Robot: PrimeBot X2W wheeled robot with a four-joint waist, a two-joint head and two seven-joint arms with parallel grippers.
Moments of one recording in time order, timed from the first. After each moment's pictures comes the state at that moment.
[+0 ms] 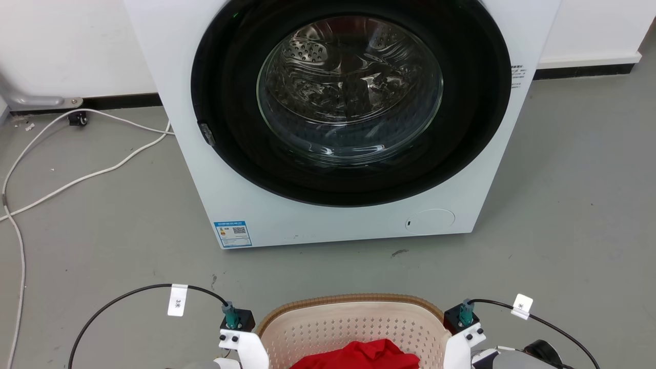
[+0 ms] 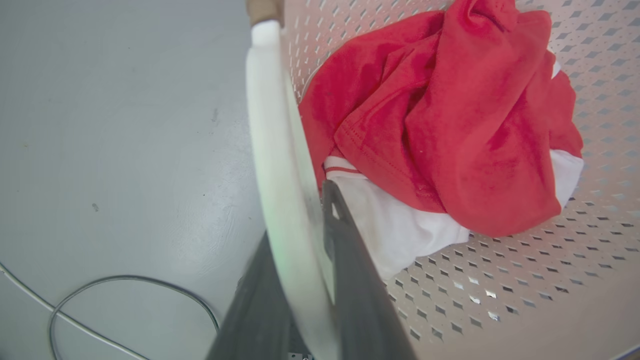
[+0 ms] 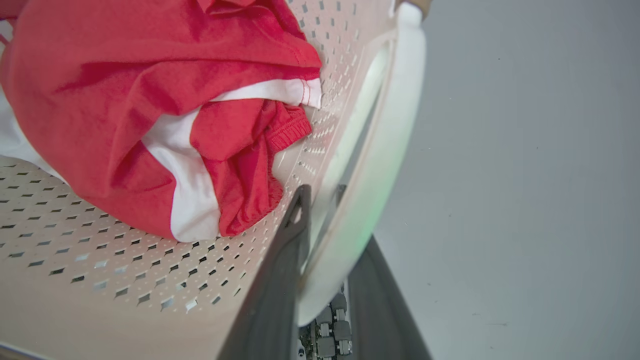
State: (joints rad) left arm -0.55 0.19 -1.20 1.15 -1.19 -0.12 0.33; right arm -0.57 -0.16 1.27 1.16 0.96 0.12 0.33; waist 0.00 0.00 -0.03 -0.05
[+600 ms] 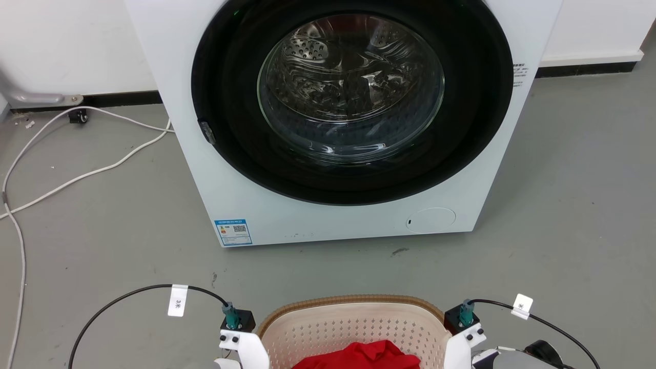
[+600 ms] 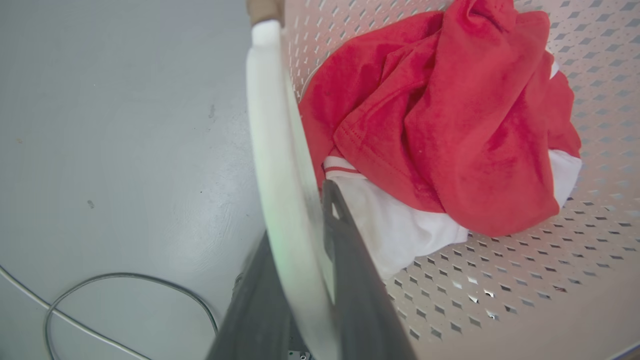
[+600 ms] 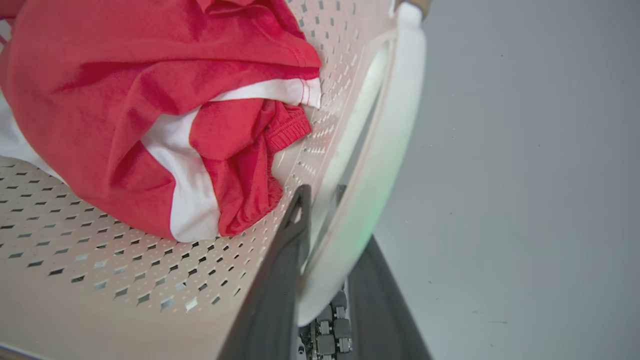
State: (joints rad) left arm -0.56 0.19 -1.23 1.15 -1.23 -0.12 0.33; right arm -0.57 -0.16 1.28 1.16 0.97 0.12 0.34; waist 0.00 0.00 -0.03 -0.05
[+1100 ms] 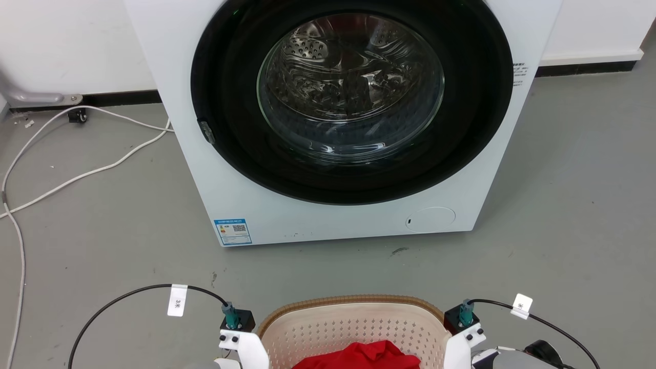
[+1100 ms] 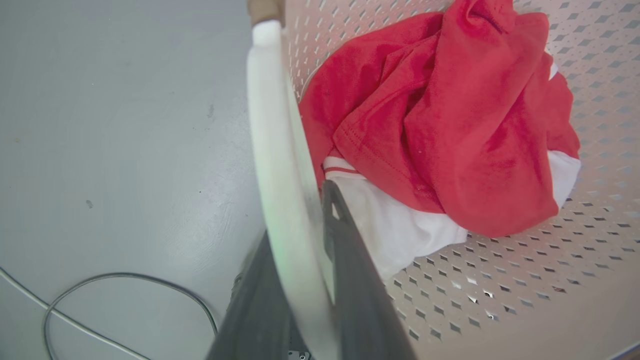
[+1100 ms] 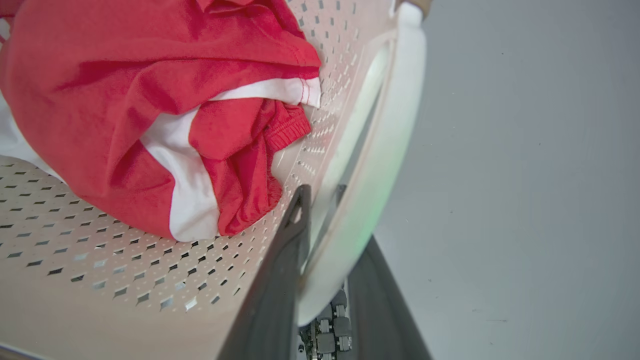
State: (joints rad) left arm -0.56 0.19 -1.25 1.15 -1.25 -0.12 0.33; right arm -0.58 -0.16 1.28 1.16 0.97 0.12 0.34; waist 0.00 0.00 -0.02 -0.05
